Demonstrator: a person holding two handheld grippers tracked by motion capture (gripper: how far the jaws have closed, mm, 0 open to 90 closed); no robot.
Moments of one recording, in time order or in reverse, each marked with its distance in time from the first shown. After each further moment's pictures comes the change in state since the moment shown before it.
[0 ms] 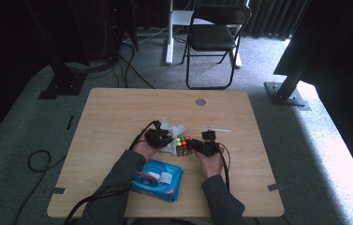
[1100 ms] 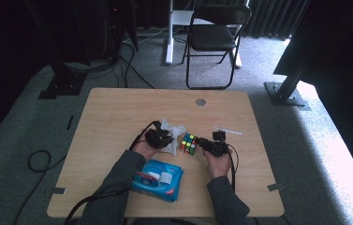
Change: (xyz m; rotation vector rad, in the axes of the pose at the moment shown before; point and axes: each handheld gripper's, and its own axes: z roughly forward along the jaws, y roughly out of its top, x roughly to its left) left arm -0.001 0.000 0.001 0.004 -0.004 0.004; right arm -0.020 -0.001 -0.017 -0.067 -0.016 0.072
